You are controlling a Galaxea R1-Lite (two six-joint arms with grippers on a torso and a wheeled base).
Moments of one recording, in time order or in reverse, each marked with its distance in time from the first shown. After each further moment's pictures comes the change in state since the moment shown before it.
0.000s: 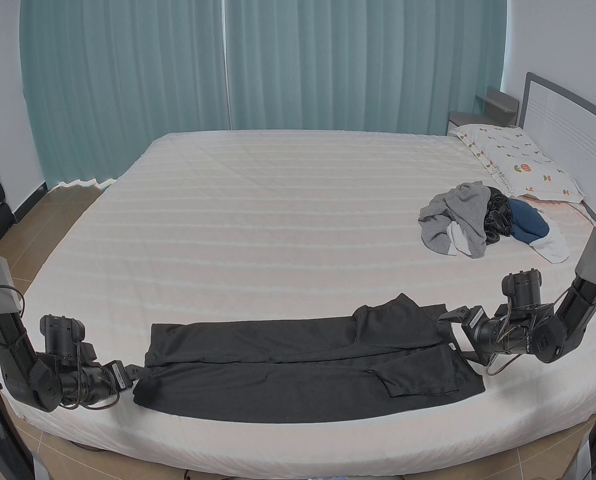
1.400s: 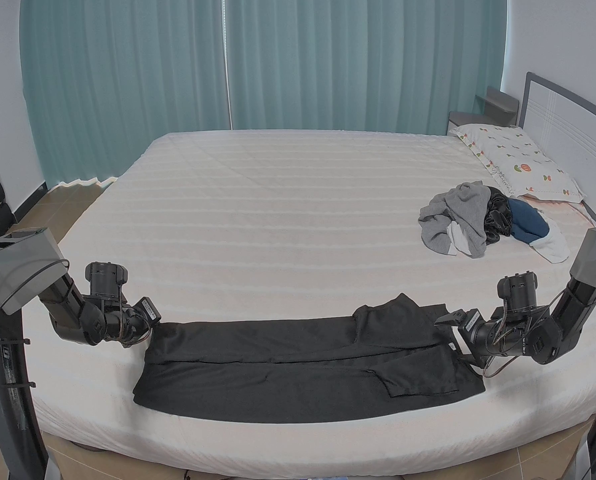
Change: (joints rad) left arm -0.073 0.289 -0.648 0.283 0.071 -0.245; right arm 0.009 0.029 -0.010 0.000 -0.001 -0.003
